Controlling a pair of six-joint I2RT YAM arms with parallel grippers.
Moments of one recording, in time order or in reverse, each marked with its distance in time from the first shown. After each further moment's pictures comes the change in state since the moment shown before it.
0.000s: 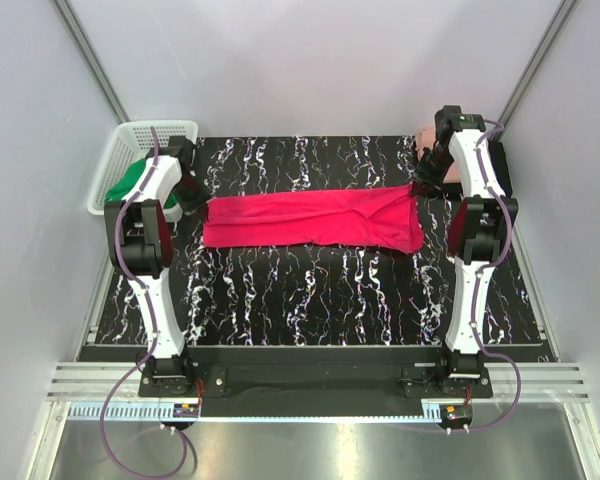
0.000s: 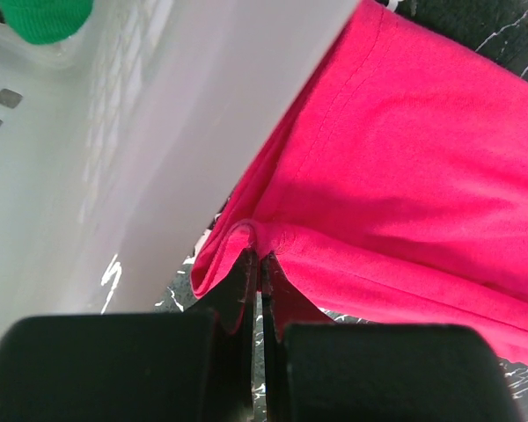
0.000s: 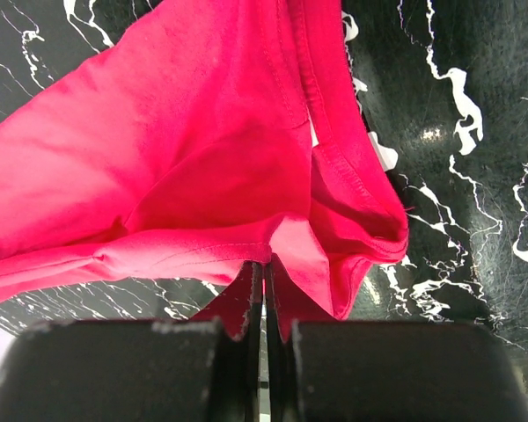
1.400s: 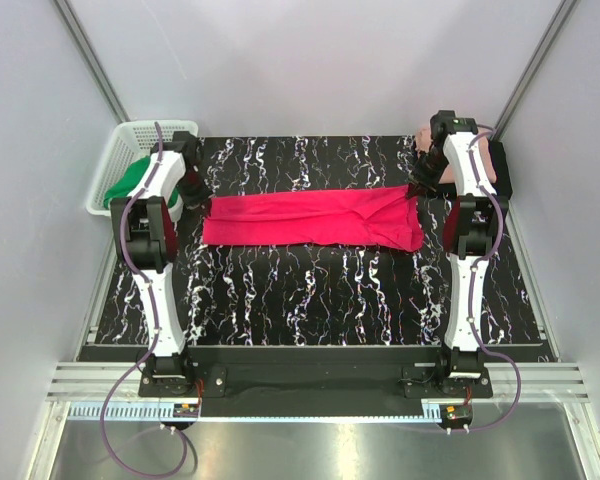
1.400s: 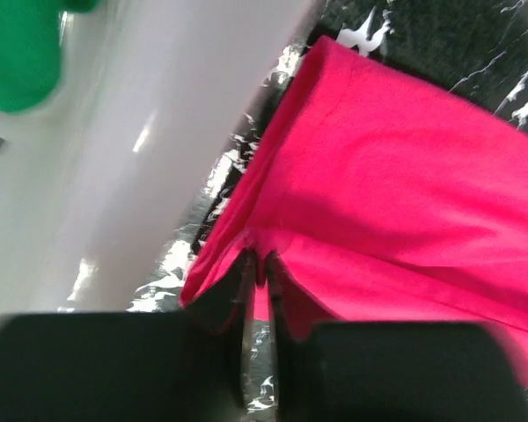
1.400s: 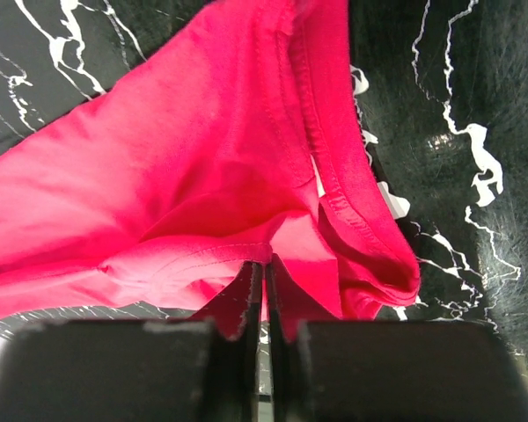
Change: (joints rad) left arm -0.011 0.083 0.119 -0.037 -0.027 0.000; right arm 0.000 0.130 0.111 -0.008 -0.011 0.011
